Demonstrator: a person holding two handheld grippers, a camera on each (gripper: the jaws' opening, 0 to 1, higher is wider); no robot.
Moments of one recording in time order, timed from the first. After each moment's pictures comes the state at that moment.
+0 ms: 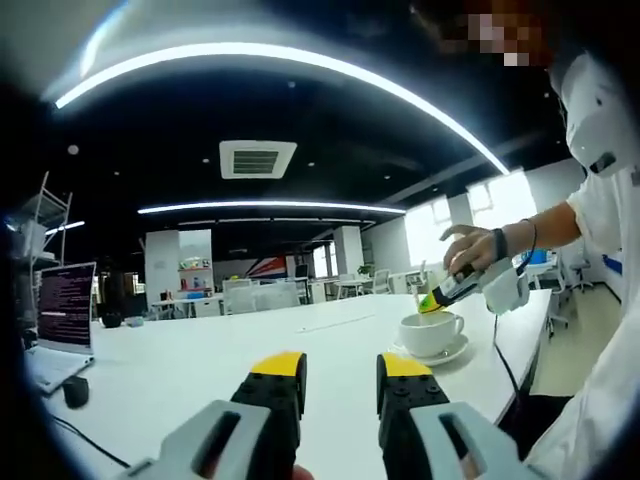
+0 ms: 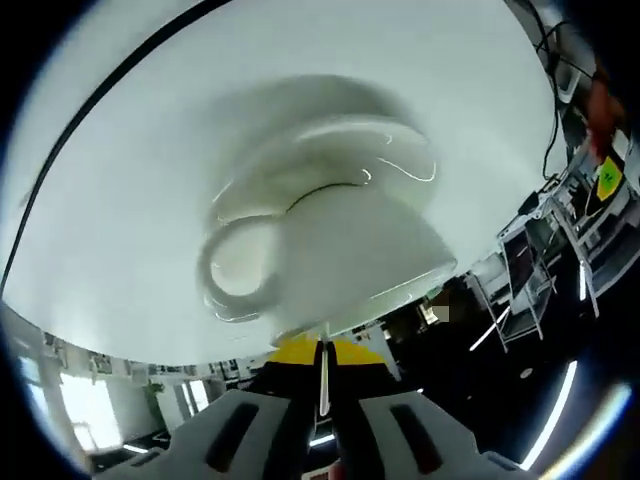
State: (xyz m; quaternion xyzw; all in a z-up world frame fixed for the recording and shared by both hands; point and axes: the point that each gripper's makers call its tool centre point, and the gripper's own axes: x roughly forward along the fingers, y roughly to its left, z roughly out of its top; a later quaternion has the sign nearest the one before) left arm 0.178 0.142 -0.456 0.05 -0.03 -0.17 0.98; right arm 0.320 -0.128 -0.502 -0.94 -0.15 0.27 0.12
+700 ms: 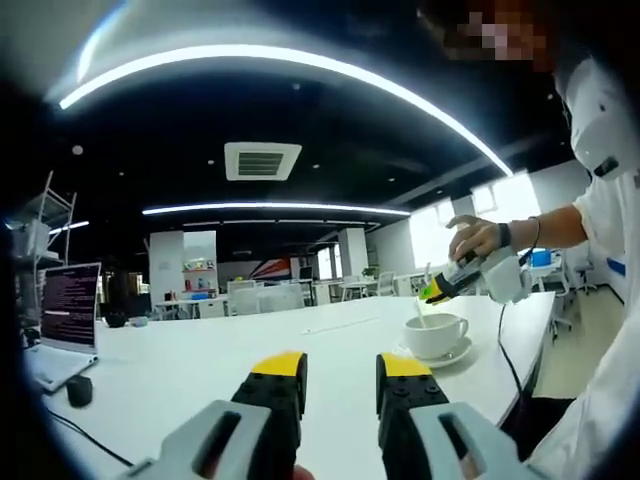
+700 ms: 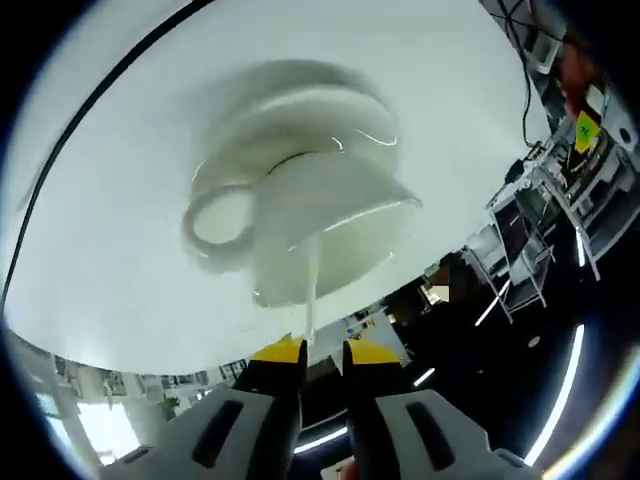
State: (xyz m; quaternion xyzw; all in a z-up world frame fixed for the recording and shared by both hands) left arm 0.177 0.147 -0.453 0.05 -0.04 -0.16 0.99; right arm 0.324 -0.133 -0.467 -0.93 -0.14 0.26 0.22
